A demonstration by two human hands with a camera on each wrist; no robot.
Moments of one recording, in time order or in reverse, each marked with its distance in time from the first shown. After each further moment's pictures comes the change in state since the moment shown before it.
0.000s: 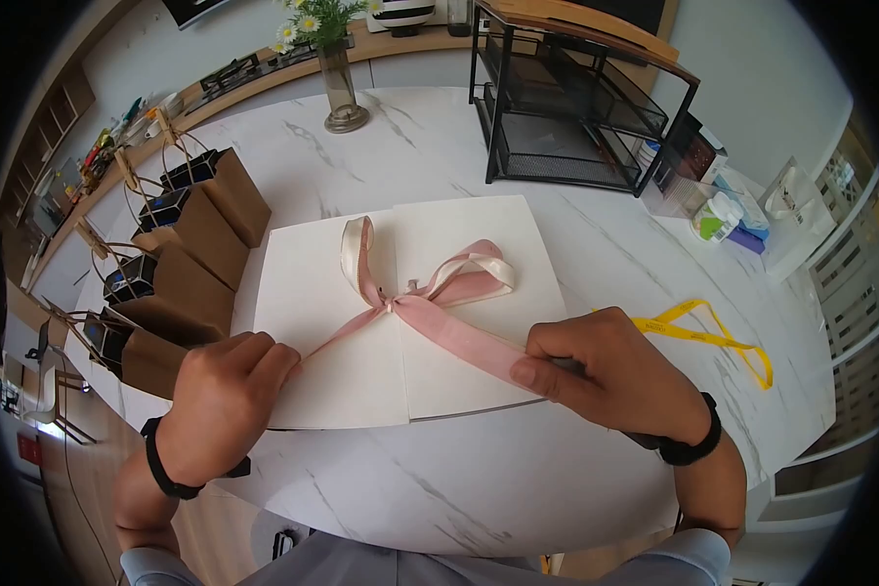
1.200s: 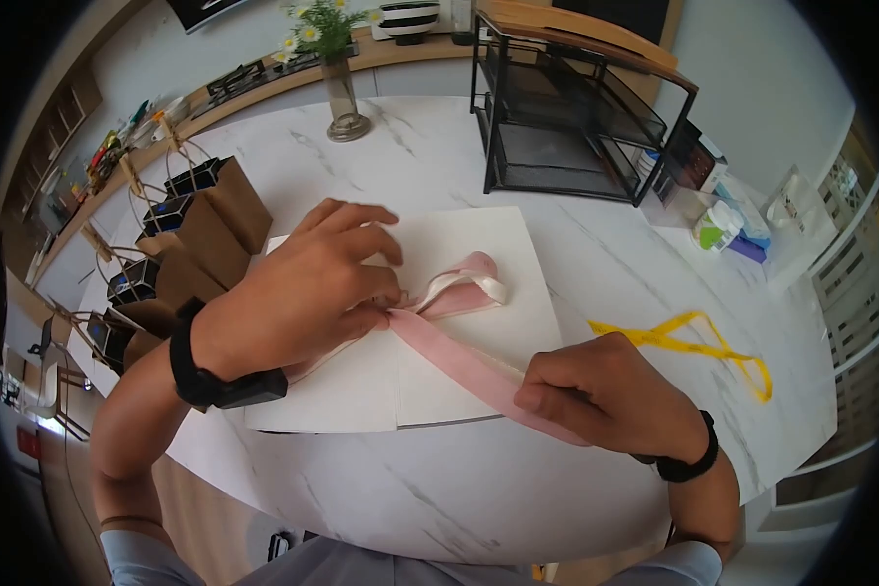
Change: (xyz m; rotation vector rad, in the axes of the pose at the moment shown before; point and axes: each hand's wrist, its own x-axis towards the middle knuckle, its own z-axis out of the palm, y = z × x) left_hand 0.107 -0.015 0.016 -0.268 -0.032 0.257; right_hand -0.013 0.005 -0.010 -0.045 -0.063 -0.088
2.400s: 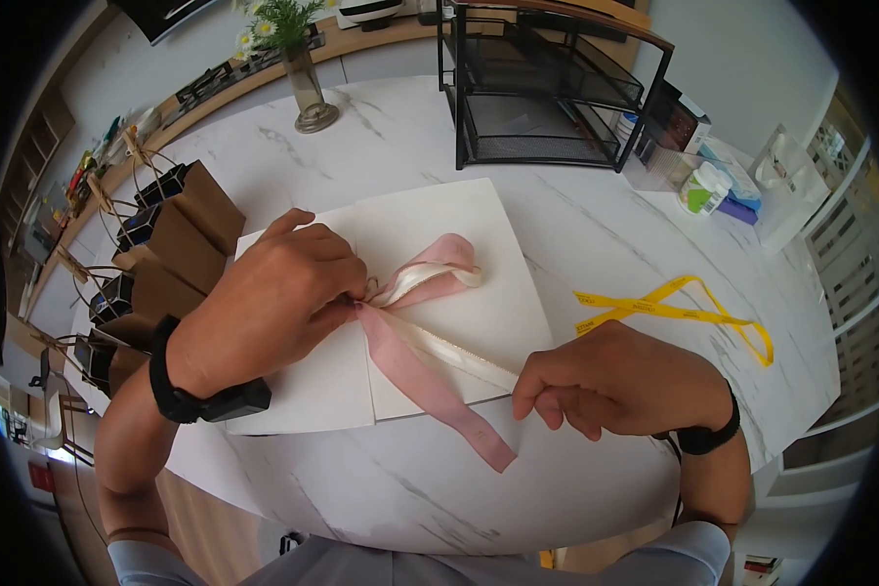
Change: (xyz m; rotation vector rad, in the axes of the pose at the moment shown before) left_hand 0.001 0.005 0.008 -0.052 -0.026 -0.060; right_hand -0.011 0.008 -0.018 0.173 -0.325 0.113
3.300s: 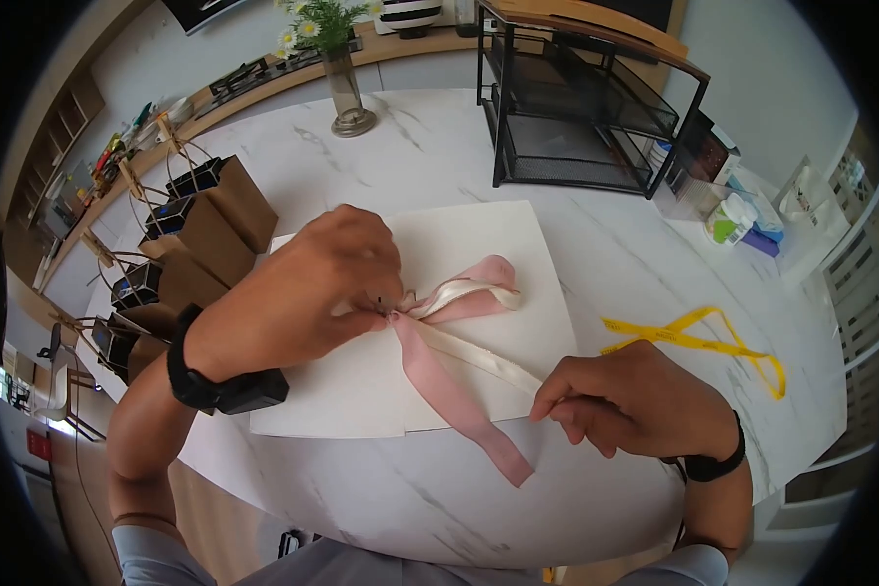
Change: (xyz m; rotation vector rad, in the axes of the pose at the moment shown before) left_hand -0.005 -0.016 -0.005 -0.168 0.028 0.012; right_hand 0.006 -0.004 0.006 0.021 0.150 -0.014
